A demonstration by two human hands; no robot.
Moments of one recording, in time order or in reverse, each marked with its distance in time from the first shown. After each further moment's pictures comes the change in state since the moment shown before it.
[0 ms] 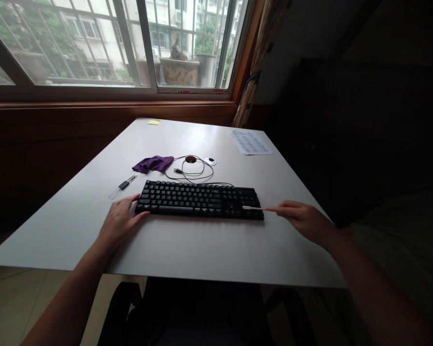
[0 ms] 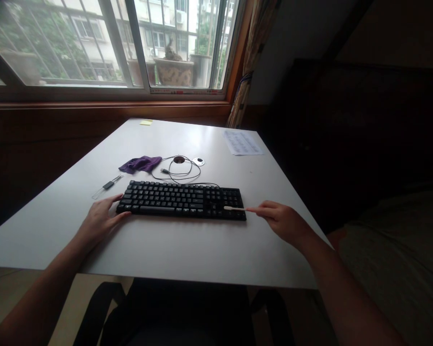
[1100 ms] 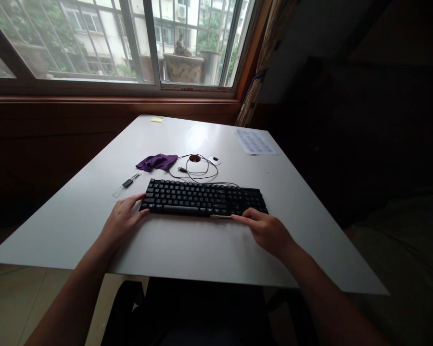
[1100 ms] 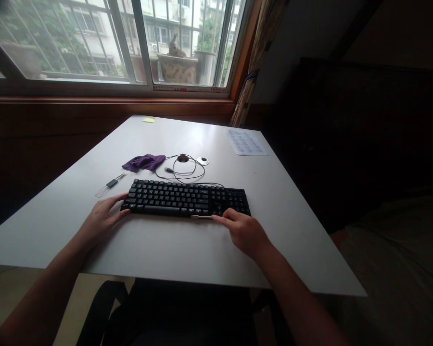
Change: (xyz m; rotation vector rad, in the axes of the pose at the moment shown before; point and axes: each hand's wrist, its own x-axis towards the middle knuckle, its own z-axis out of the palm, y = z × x) left_hand 0.001 0.002 -0.008 -0.146 -0.052 -0.019; right_hand 0.033 -0.085 0.072 -0.218 0.027 -0.137
